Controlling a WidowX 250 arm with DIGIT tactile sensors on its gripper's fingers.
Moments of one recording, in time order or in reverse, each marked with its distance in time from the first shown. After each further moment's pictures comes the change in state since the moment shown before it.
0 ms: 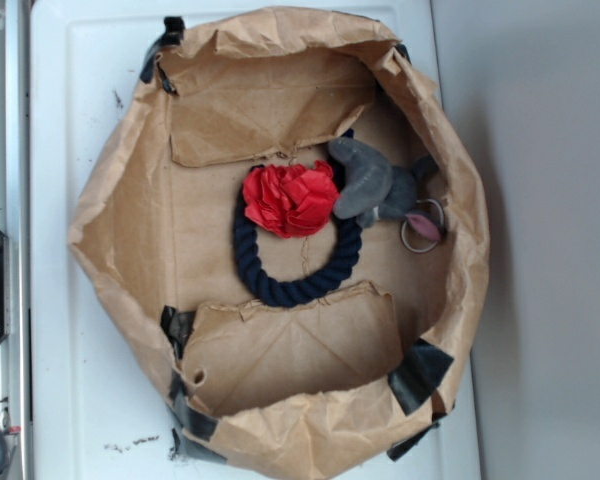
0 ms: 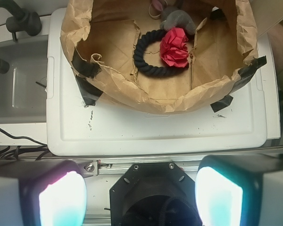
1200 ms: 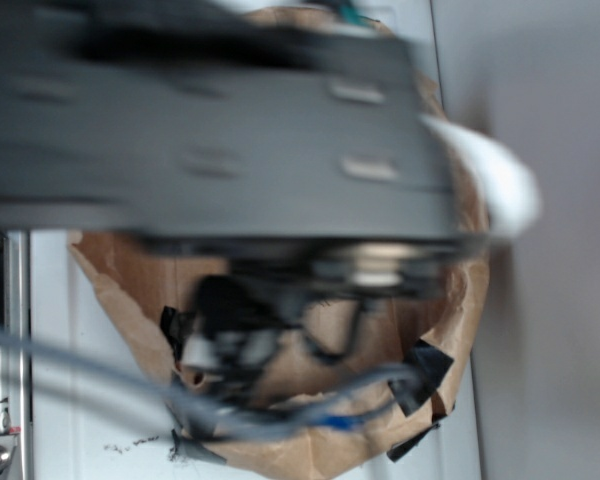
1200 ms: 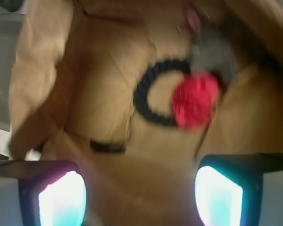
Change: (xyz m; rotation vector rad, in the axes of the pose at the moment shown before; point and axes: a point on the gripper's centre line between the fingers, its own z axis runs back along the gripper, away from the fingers) arm 0.133 0.007 -0.086 -0.007 0.241 -0.352
